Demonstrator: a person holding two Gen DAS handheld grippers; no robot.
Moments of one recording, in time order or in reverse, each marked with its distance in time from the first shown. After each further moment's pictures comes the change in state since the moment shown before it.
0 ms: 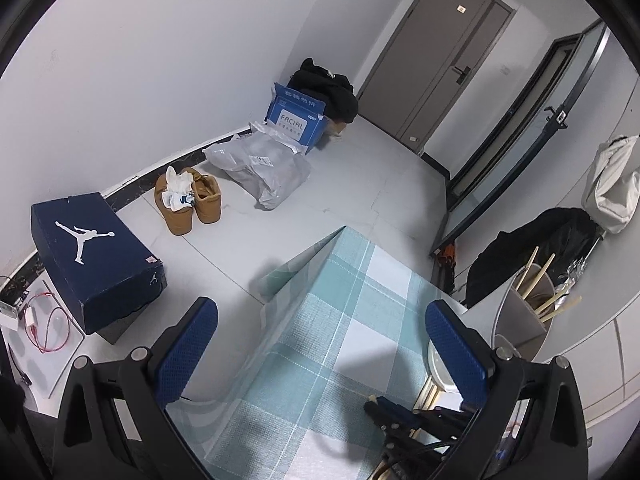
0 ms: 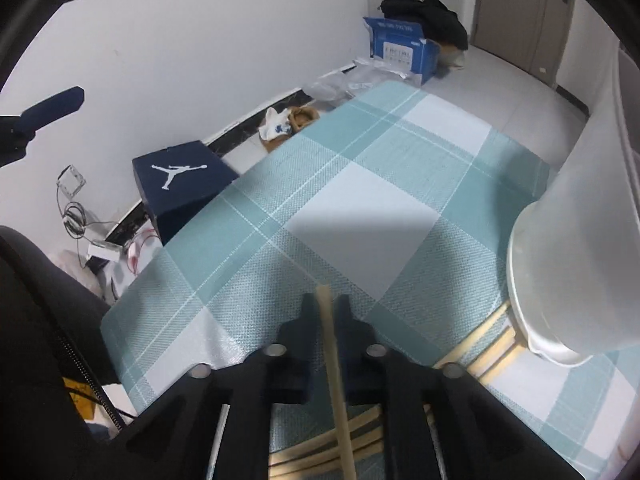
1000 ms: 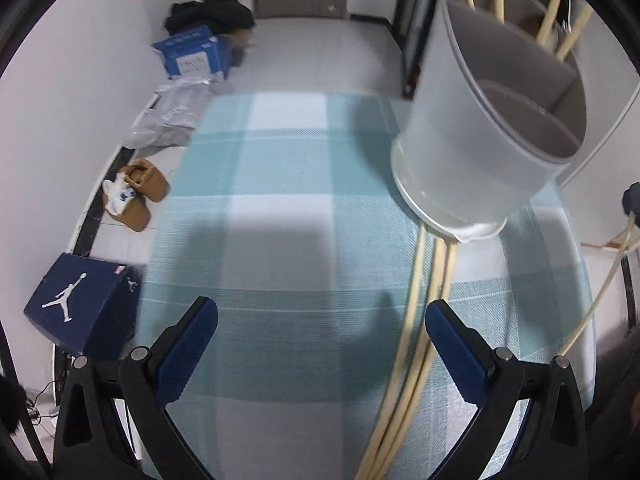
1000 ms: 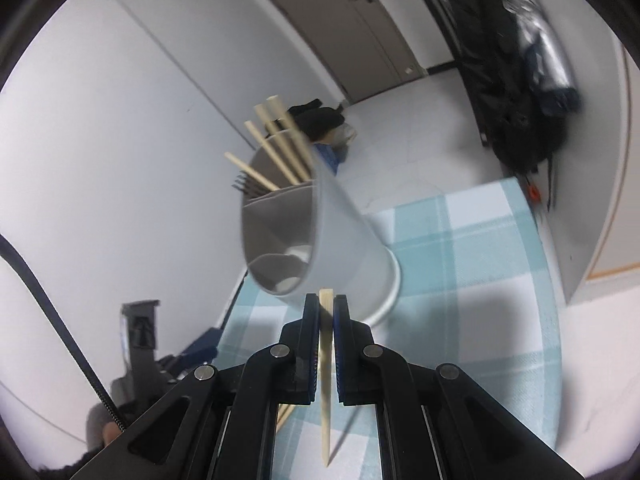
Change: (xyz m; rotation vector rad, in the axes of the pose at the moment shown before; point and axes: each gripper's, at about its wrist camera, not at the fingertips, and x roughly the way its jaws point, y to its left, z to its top) left arm 0.086 -0.096 -0.086 0.542 0.390 0.077; right arm -0.160 -0.156 -0.100 0.666 -0.456 0.114
